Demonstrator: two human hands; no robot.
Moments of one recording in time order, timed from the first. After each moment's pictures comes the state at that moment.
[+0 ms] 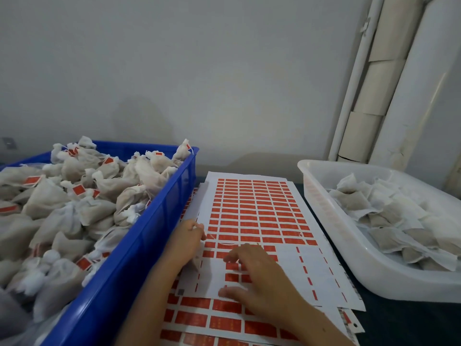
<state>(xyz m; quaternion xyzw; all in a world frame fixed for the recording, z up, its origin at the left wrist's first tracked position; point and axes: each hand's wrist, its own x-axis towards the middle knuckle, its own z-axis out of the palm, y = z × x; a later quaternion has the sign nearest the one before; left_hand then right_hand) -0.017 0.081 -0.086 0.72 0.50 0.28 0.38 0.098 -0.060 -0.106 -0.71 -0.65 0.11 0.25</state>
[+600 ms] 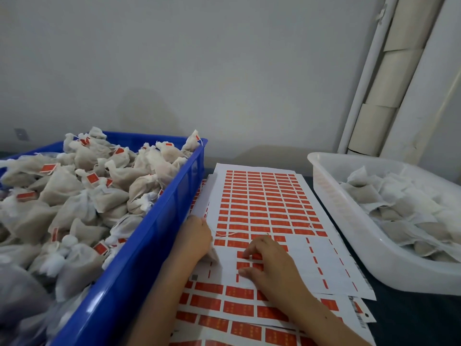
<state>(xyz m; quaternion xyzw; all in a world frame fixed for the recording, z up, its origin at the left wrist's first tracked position) -0.025 0.069 -0.090 0.86 0.50 0.07 0.09 0.090 -0.056 -0.112 -0.77 -0.57 0.09 0.27</state>
